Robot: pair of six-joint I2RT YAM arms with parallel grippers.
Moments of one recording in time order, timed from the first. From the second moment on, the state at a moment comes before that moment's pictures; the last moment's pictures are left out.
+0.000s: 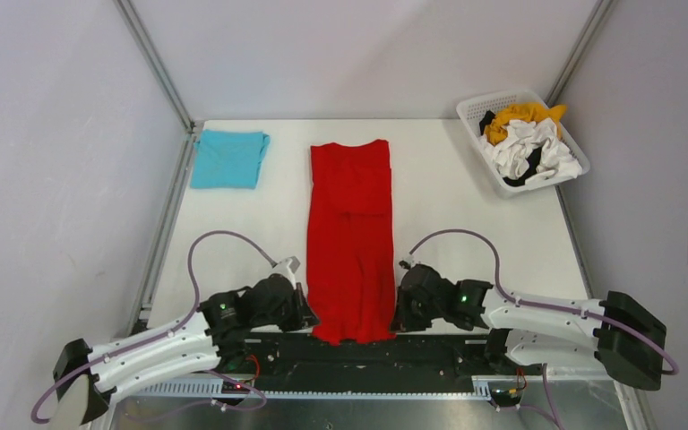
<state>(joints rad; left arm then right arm) -1.02 0.59 0.27 -0.53 0.00 -1.11 1.11 1.05 0.44 -0.34 -0.10 1.05</state>
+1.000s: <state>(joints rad) -0.49 1.30 0.89 -0.36 -0.10 -0.70 0.52 1.49 0.95 -0.24 -0.28 0.71</state>
